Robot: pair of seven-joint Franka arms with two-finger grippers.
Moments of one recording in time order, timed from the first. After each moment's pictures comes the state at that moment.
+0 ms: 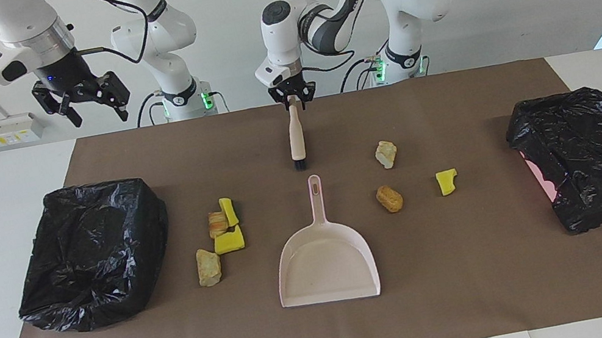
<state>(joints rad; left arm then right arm) -1.03 -0.02 -0.08 -2.34 -0.06 2.25 -0.80 0.08 -0.12 -0.08 -1.62 0.00 1.50 0.09</state>
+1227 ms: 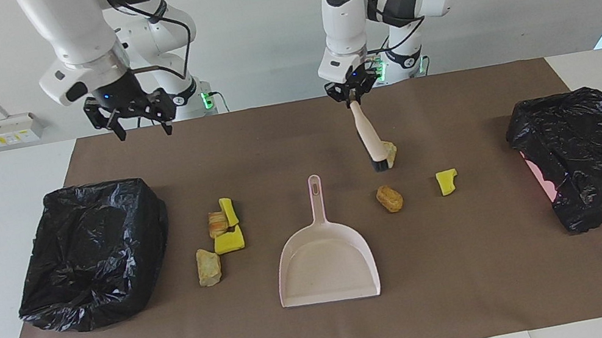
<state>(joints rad) -0.48 -0.20 -0.04 -2.26 0.06 1.95 -0.67 0.32 0.13 -0.05 -1.54 0.00 1.66 0.40</state>
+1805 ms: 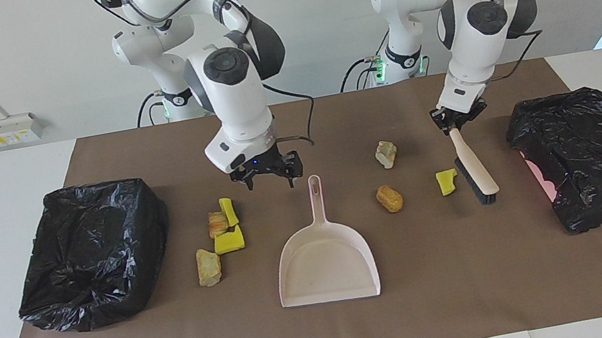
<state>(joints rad) -0.11 -0.11 -0.04 -2.26 0.06 2.10 -0.14 0.51 0.39 -0.04 -1.52 0.07 1.95 0.61</state>
